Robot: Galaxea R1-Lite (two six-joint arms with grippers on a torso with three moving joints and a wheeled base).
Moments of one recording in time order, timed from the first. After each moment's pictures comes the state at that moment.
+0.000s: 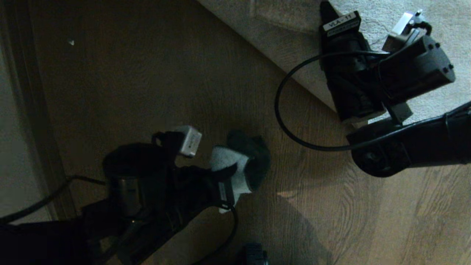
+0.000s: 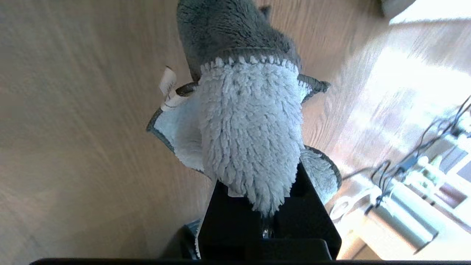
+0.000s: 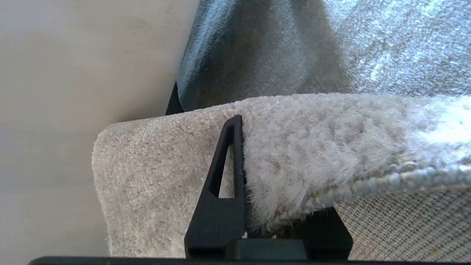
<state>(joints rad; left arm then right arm) -0.88 1.64 -0.60 -0.84 0.25 -0.37 0.56 1.94 -1.25 -1.52 -0.31 0.73</state>
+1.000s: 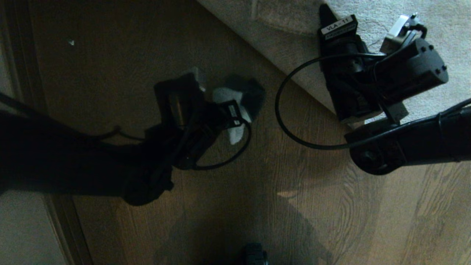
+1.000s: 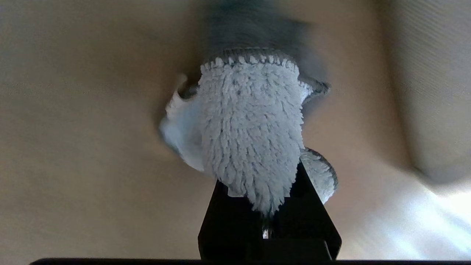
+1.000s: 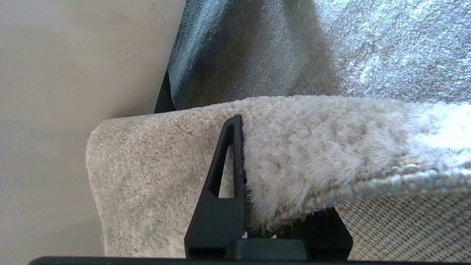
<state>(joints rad) -0.67 1.90 -1.10 -0.84 0.31 -0.37 0.53 1.95 -1.25 -1.52 -0.30 0.73</state>
